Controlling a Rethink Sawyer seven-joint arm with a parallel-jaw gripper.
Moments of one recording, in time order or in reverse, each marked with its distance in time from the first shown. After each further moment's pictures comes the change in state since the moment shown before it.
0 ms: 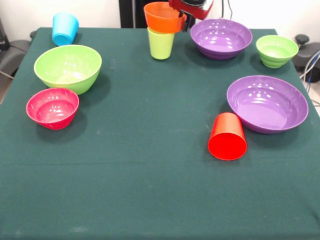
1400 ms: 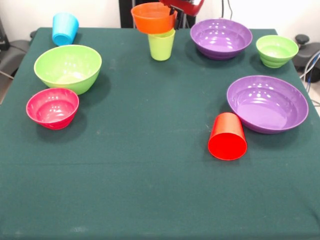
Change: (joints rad) arm -0.052 -0.053 0.000 0.000 -0.021 0.000 0.000
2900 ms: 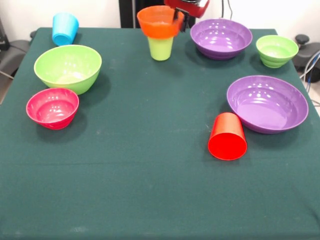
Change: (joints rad) arm 0.006 0.006 0.023 -0.001 0.000 0.000 0.000
